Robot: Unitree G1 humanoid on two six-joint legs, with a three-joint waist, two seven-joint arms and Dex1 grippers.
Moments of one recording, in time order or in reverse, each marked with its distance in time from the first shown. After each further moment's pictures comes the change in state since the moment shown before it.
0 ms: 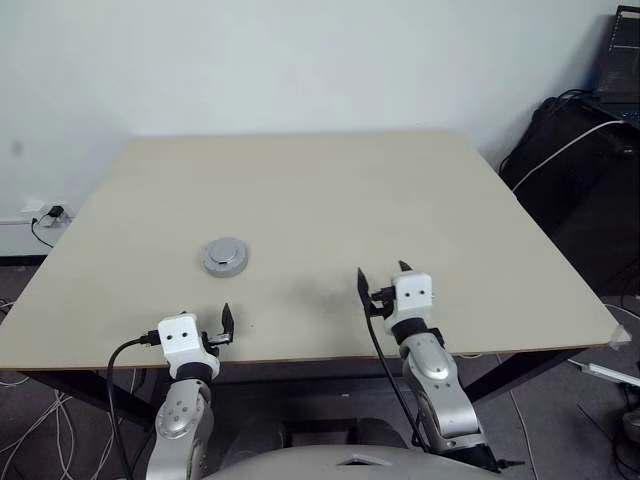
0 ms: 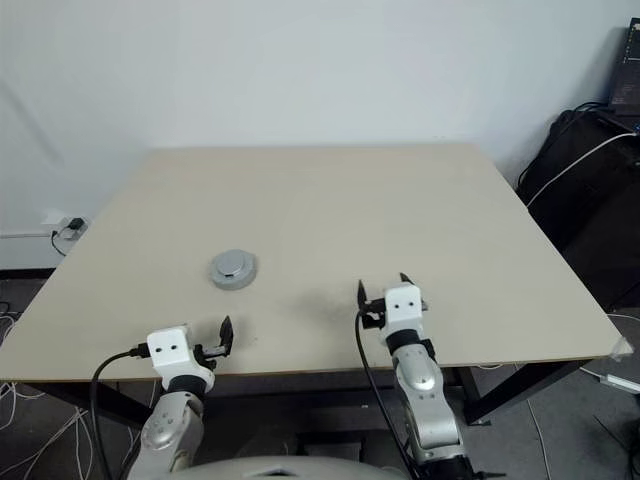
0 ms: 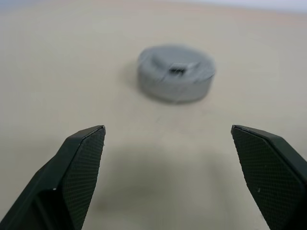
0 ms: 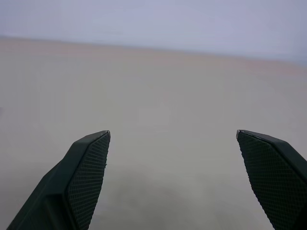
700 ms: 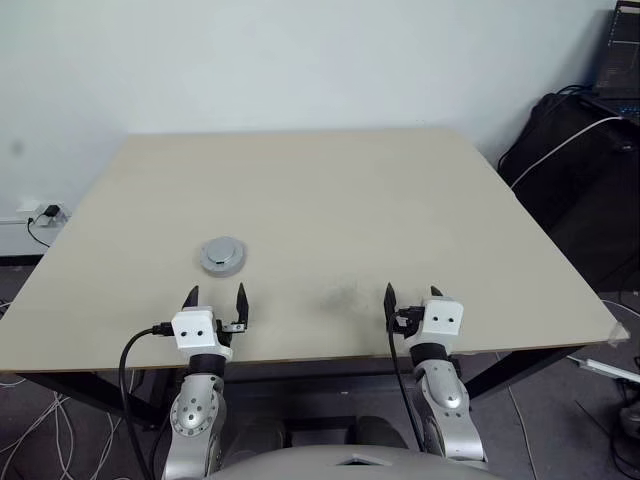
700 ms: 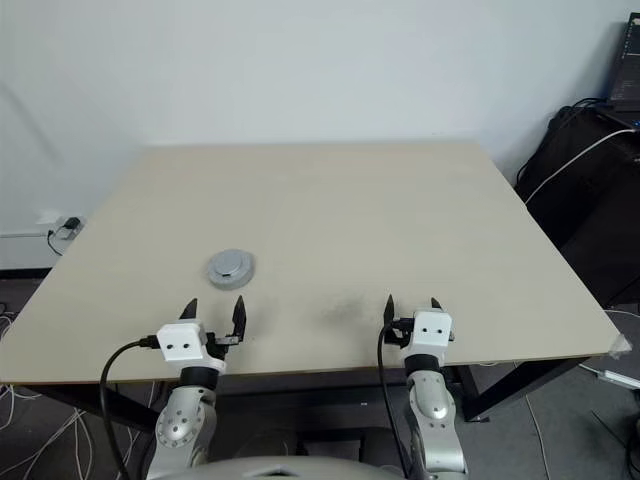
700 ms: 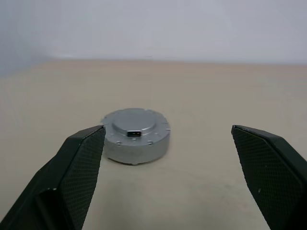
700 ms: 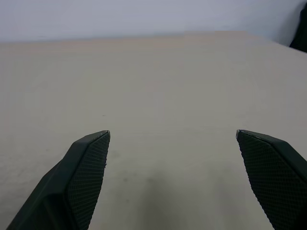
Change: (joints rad) left arm -0.049 -0.031 -0.025 0.096 0.005 -0.238 -0.073; right arm 0.076 0.071 -0.060 0.036 0.080 -0.063 -0.002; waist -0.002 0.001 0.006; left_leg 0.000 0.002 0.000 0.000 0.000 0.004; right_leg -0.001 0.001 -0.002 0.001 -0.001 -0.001
